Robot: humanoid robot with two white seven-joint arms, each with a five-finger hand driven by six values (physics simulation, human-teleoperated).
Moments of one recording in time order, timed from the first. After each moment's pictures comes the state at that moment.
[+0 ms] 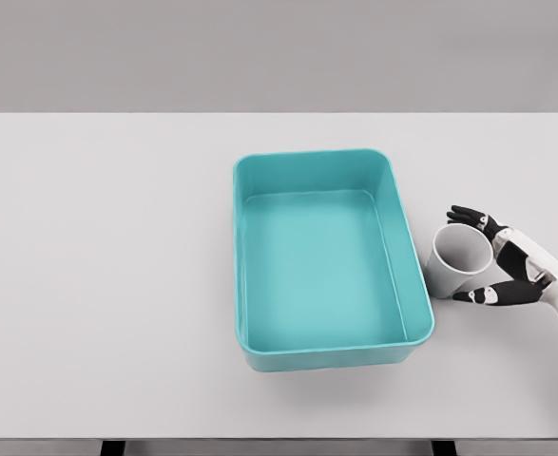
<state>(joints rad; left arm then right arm) 0.09 0.00 -0.14 -0.10 0.04 0.02 -0.04 0.04 -0.69 0.13 -1.41 -0.58 -0.34 0.61</state>
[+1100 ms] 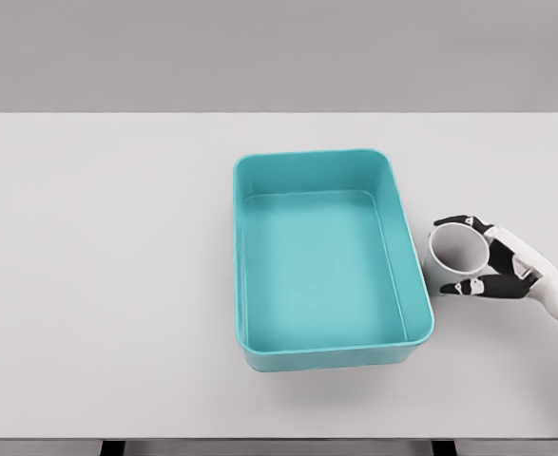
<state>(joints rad) 0.09 0.00 -0.14 -0.10 0.04 0.02 -0.04 0.01 -0.67 0.15 -1.41 -0.54 -0.33 0.62</state>
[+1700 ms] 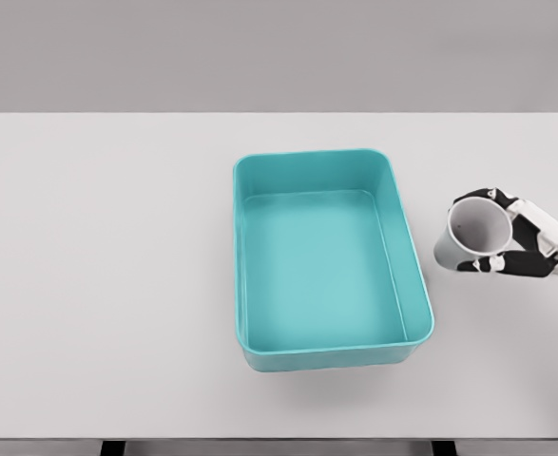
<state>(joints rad) 0.09 0.00 -0.14 -0.10 0.04 0.02 -0.04 0.01 -0.69 0.05 -1.51 -0.50 -0.35 0.61</state>
